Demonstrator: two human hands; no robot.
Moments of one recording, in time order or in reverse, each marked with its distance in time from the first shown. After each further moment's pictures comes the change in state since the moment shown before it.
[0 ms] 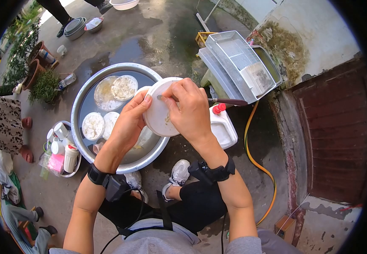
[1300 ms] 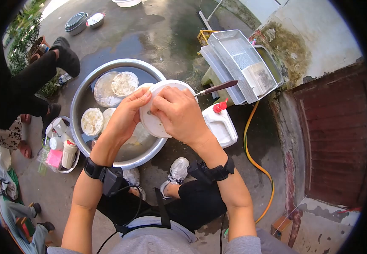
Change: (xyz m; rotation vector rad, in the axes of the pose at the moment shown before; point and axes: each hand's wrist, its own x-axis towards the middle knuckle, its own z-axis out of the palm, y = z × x) left_hand 0.007 0.007 -0.012 0.033 0.004 -0.076; right_hand -0.002 -0.001 0.004 0.014 -0.189 -0.242
